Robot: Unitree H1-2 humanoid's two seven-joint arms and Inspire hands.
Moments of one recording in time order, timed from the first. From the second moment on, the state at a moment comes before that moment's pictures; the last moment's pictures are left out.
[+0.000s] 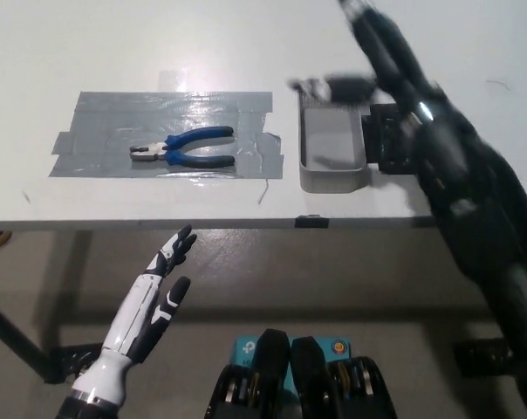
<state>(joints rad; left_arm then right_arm) -0.06 0.18 -0.11 -0.10 0.21 -0.13 -0.10 -0.83 -0.21 0.20 0.47 -0.44 -0.12 -0.01</state>
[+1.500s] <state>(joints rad) 0.01 0.15 -0.01 -0.10 0.16 -0.14 -0.08 -0.02 -0.04 0.06 0.05 -0.14 -0.34 -0.05</state>
